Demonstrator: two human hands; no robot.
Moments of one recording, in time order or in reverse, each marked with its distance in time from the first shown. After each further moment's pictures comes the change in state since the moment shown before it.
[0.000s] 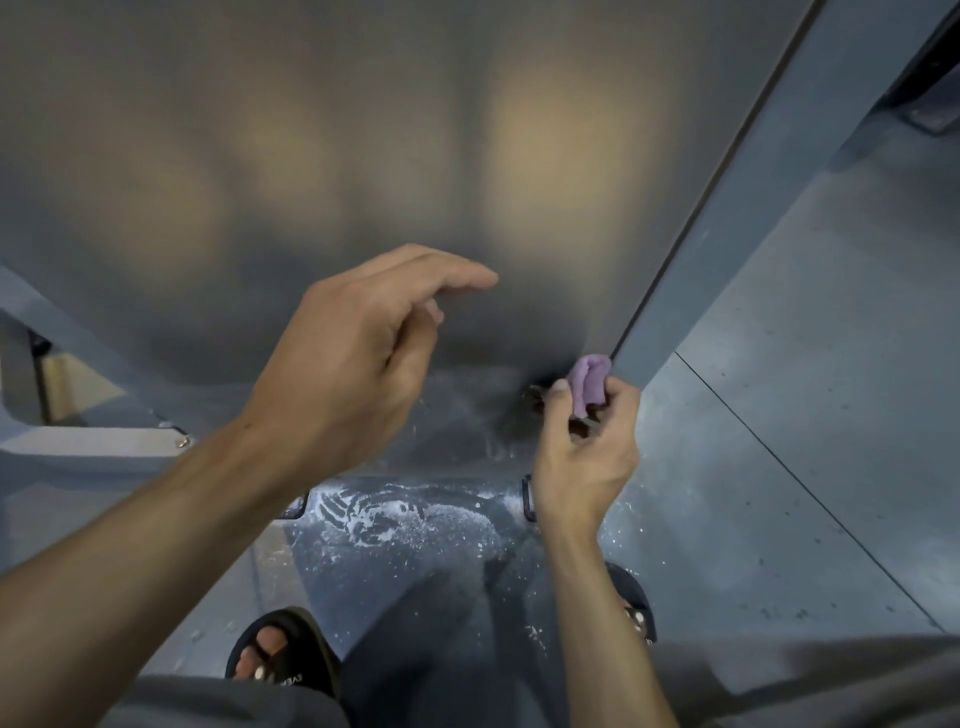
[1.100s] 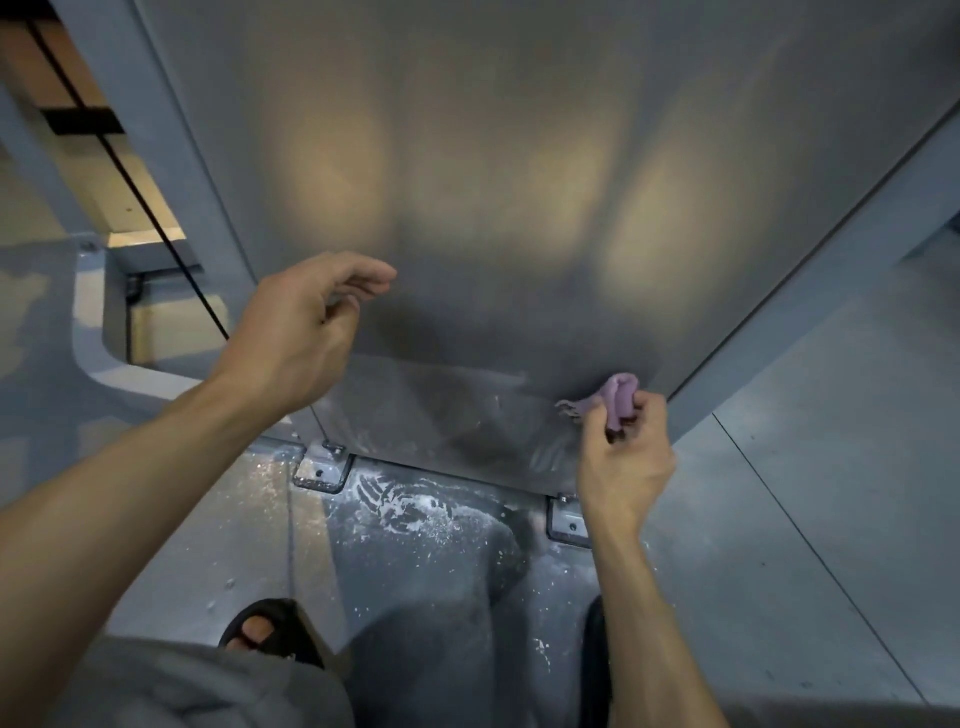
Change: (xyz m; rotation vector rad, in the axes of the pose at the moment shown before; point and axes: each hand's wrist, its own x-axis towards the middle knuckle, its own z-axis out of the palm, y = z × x) left_hand -0.065 -0.088 -0.070 -0.006 0.181 -0.380; right_hand -0.010 -0.012 0.004 -0.229 -0.129 -0.153
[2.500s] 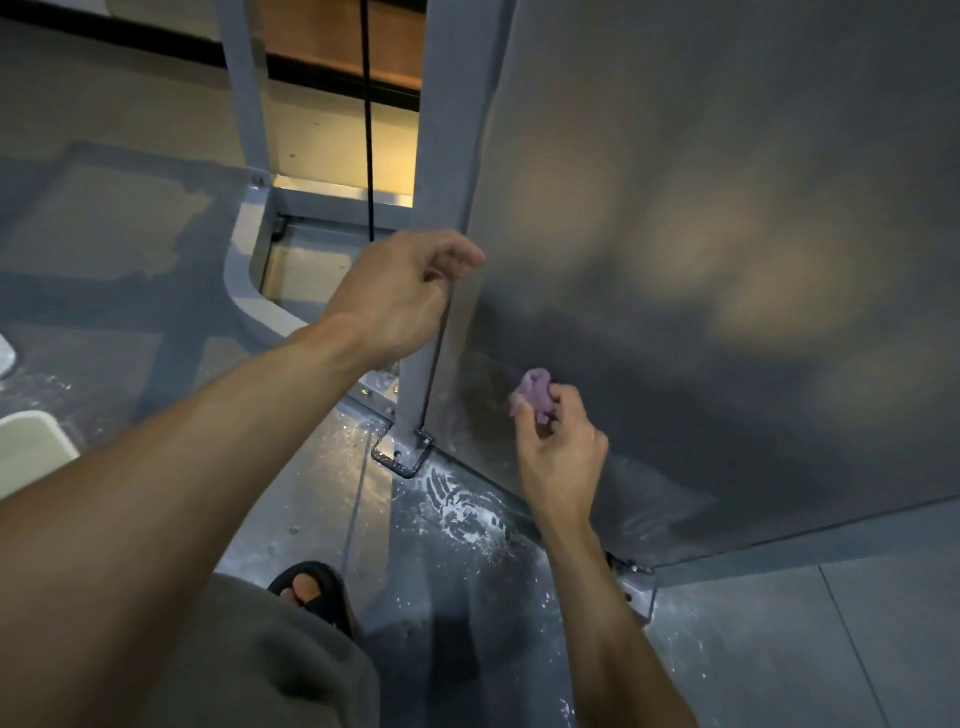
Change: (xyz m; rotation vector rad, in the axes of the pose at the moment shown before) left_hand -0.003 -0.059 -0.065 0.001 0.040 -0.346; right_hand -0.084 -0.065 0.128 0.039 -0.505 -0.353
